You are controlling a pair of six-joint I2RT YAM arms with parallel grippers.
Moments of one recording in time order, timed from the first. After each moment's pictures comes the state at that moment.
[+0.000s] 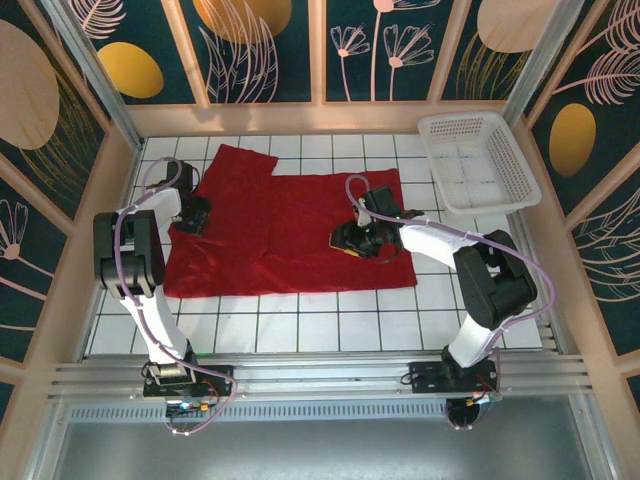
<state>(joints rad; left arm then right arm) 0.07 1.94 1.29 -0.57 0.02 -1.21 0.53 1.70 1.00 -0.30 -0.48 0.71</state>
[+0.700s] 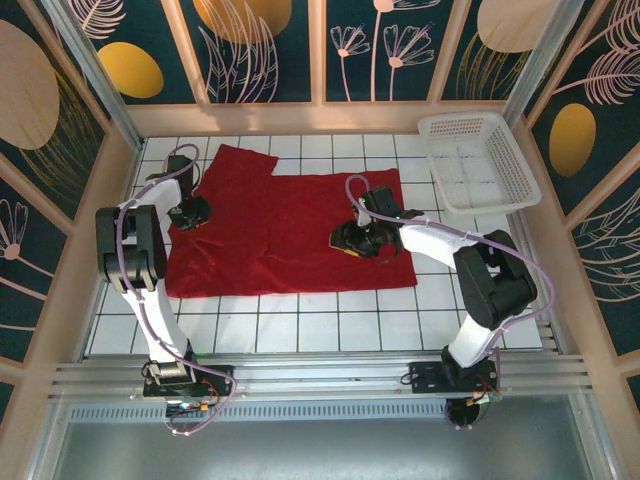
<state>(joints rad) 0.07 2.00 1.39 -0.71 -0.01 -0.46 0.53 1.70 1.00 -0.30 -0.48 0.70</state>
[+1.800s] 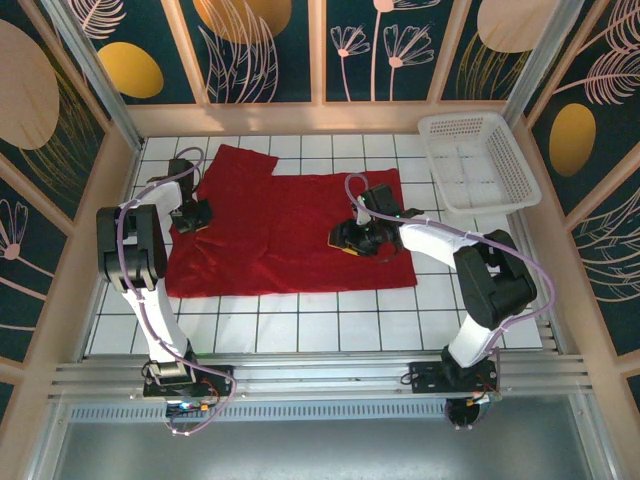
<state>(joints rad) 0.07 2.00 1.37 -0.69 0.02 -0.37 0.53 1.70 1.01 -0.30 -0.50 0.70</state>
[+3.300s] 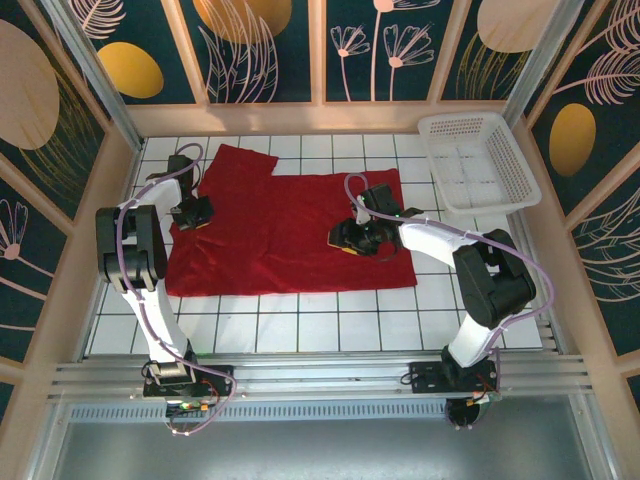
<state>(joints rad) 0.07 2.00 1.40 -0.72 0.04 -0.37 0.53 1.71 1.02 -0.30 -0.50 0.70</state>
